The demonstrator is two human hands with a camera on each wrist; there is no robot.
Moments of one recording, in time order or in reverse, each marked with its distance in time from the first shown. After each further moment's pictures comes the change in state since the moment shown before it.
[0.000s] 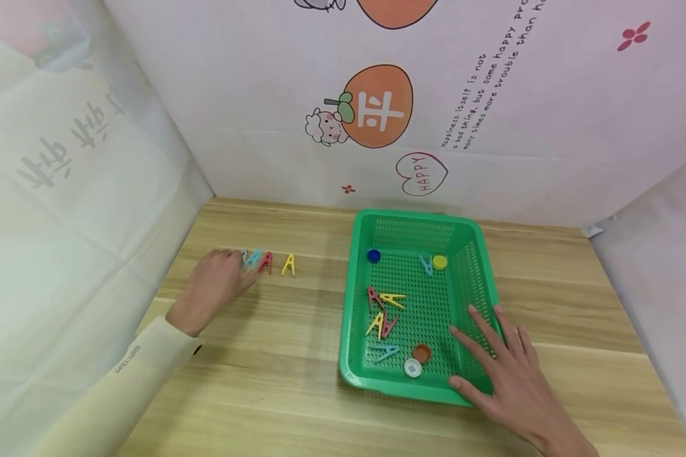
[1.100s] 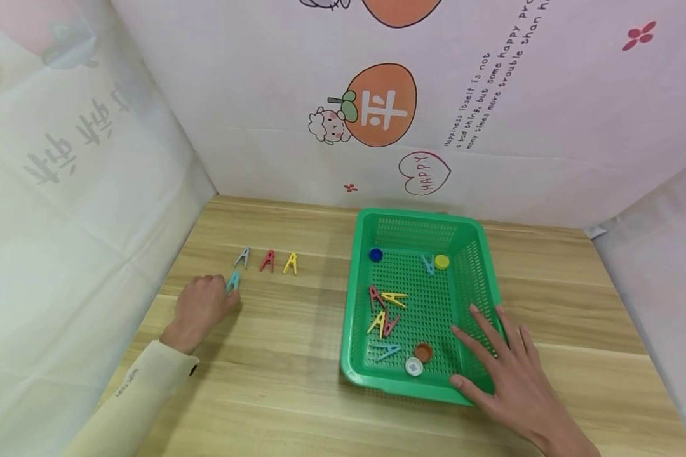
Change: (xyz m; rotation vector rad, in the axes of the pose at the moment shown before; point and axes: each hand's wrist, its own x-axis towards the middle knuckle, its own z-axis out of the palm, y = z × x) left_hand -0.043 -0.028 0.034 -0.117 -0.172 -0.290; right_hand 0.000 0.001 0.001 -0.003 -0.005 0.003
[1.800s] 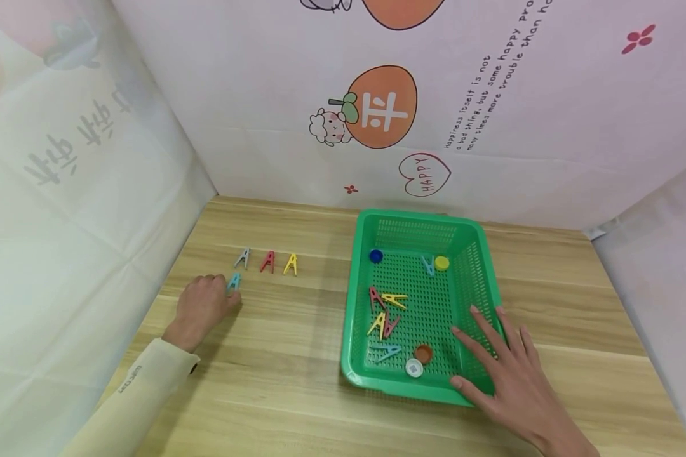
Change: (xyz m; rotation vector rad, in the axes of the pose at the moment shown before) left_hand 0.003 -0.003 0.005 0.029 0.012 0.020; right_hand 0.000 0.000 0.000 -0.002 0.000 -0.001
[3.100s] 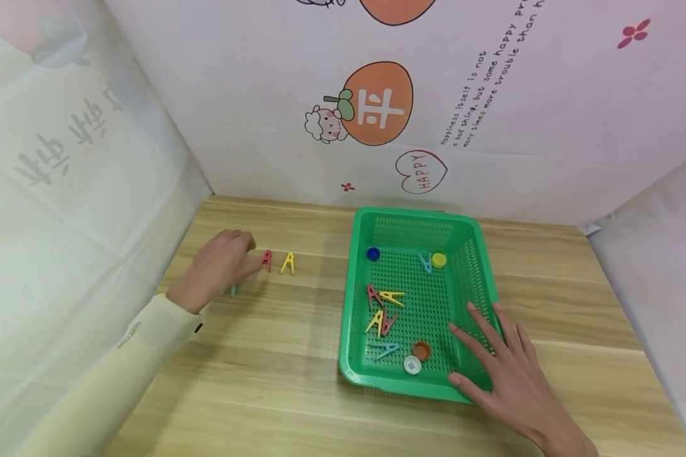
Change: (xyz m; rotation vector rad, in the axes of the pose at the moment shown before) left_hand 0.051 0.048 -0.057 -0.040 0.009 0.258; right_hand 0.000 -0.002 -0.002 0.010 -0.005 0.004
